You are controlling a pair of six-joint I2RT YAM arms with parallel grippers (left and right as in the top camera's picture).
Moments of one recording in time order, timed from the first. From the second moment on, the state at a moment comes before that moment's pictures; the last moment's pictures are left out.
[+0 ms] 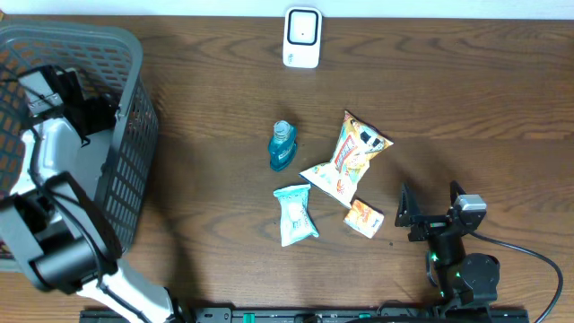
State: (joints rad) left arm 0.47 1.92 1.32 -0.35 0.04 0.12; right arm 0.08 0.01 0.01 -0.07 -0.05 0.23
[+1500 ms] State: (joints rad) left arm 0.49 1.95 1.35 -0.70 -0.04 -0.25; right arm 0.08 0.01 0.01 -0.07 -0.05 0.23
